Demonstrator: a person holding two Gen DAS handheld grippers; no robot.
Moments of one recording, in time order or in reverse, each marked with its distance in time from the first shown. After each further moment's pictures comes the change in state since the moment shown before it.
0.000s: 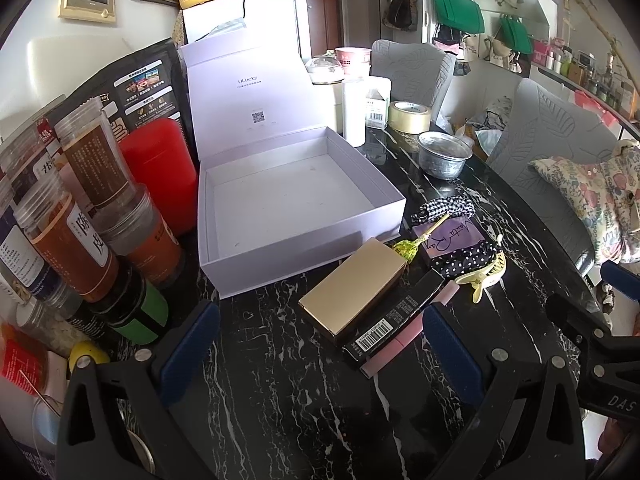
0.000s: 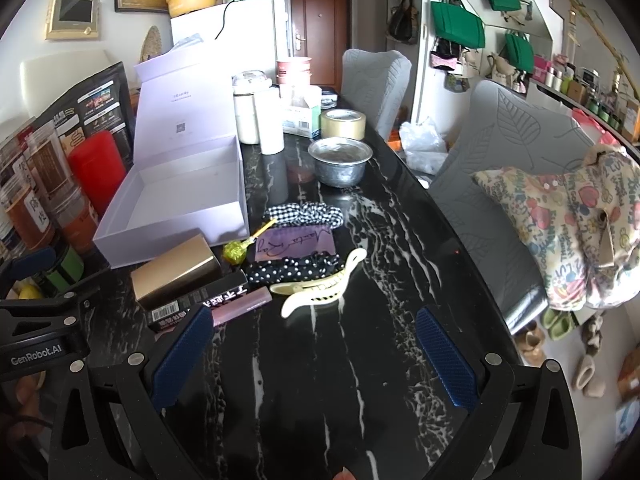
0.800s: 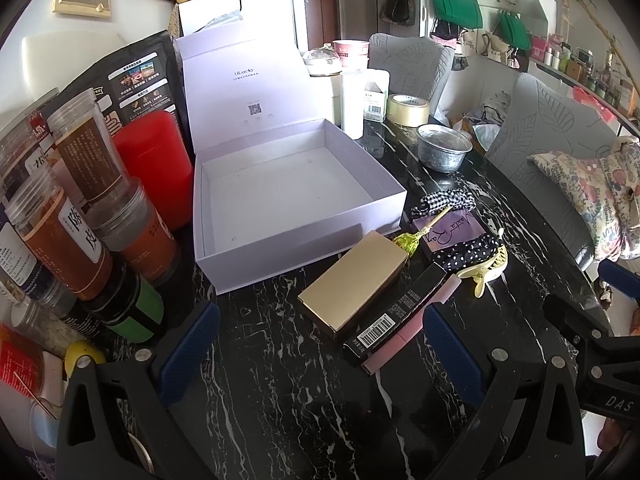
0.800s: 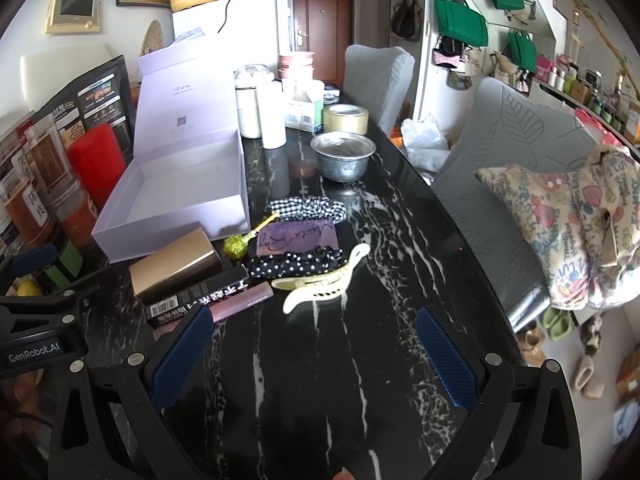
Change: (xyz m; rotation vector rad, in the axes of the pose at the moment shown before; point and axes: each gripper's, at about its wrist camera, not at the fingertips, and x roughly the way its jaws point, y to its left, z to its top) left arm 0.007 0.002 -0.002 0.007 0.021 -0.013; right arm 0.005 0.002 -0.002 -0.010 0.016 0.004
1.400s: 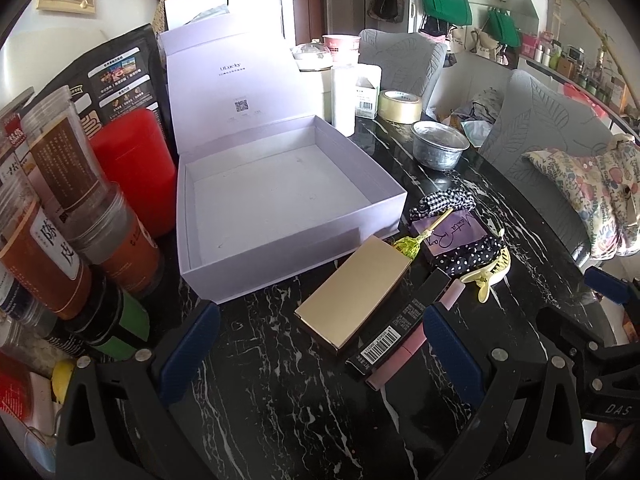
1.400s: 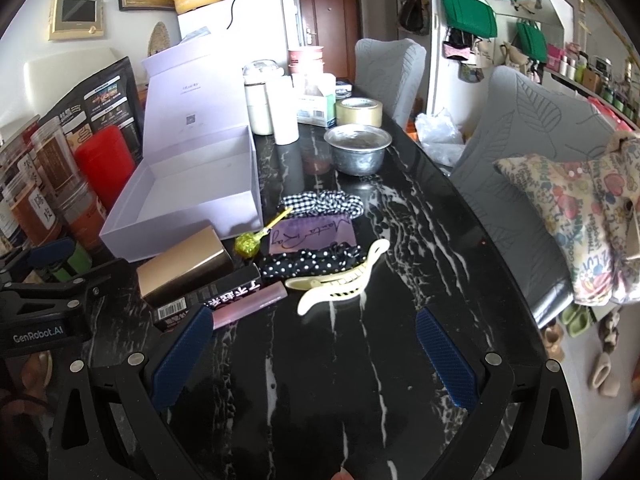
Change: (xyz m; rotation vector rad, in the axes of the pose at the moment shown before) left arm 0.022 0.009 0.009 0.020 0.015 -0.056; right arm 0.017 -0.001 -0.002 0.022 0.009 0.074
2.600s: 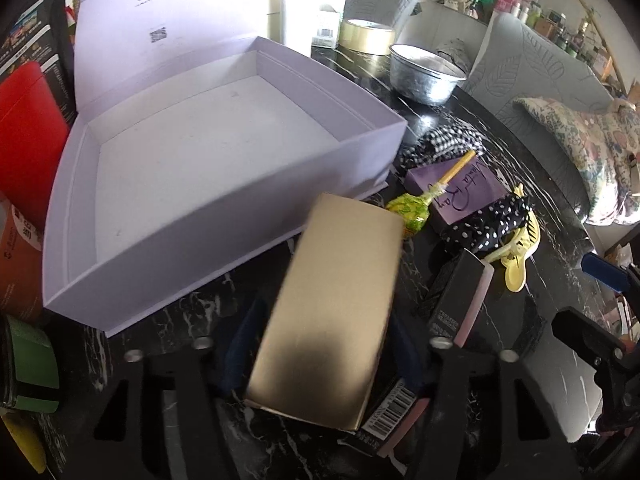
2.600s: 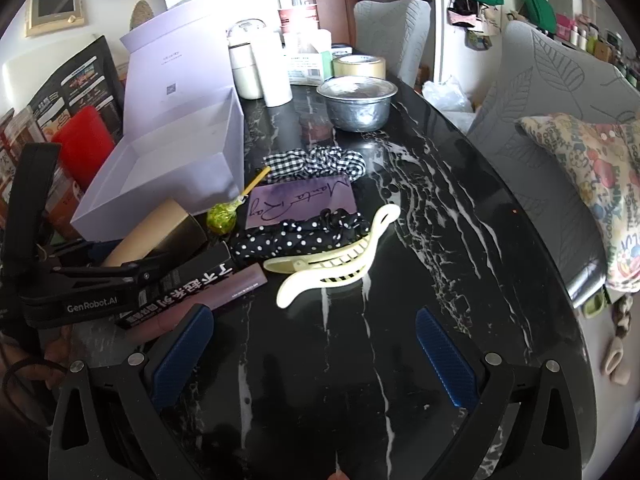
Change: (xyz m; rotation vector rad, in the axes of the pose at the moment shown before) left arm 0.104 -0.011 0.002 0.072 0.194 -0.167; right arm 0.055 -0.020 -0.007 0.039 0.104 0.036
